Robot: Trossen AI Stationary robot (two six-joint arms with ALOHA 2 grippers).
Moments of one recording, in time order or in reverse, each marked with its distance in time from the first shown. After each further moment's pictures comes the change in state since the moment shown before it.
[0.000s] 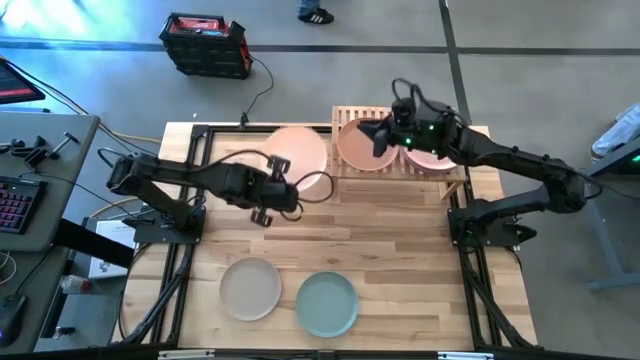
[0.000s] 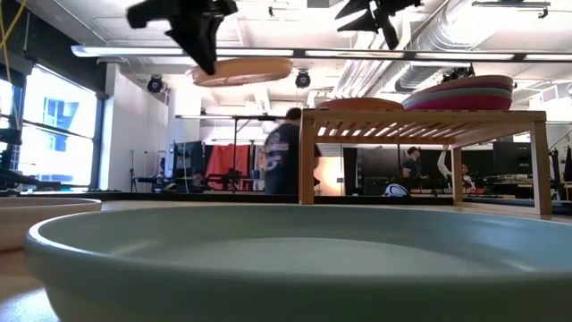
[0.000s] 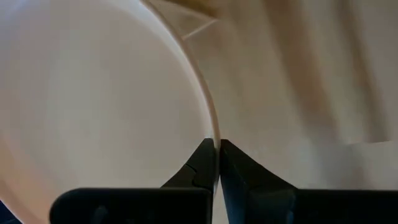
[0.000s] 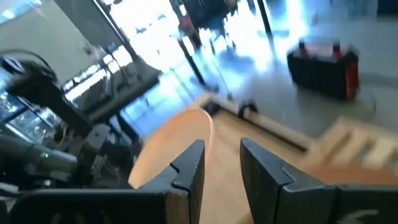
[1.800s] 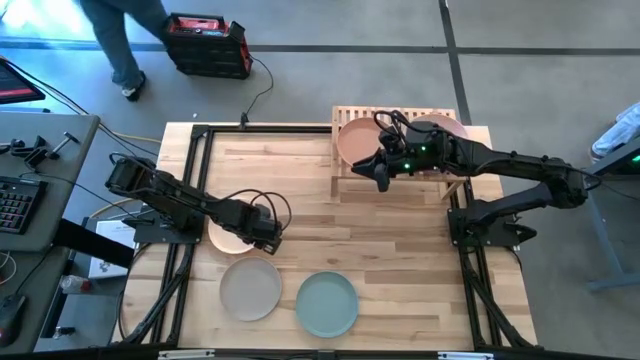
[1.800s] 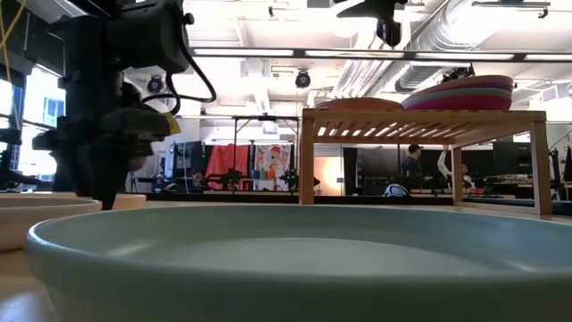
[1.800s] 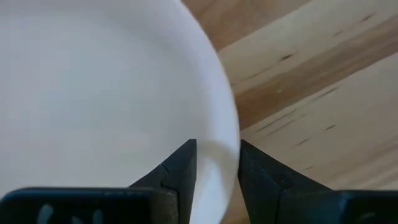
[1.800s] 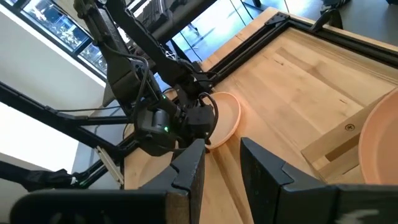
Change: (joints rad) left arm -0.106 0.000 -0.685 0.476 0.476 -1.657; right arm 0.167 0.000 0.000 -0.156 -0.199 0.106
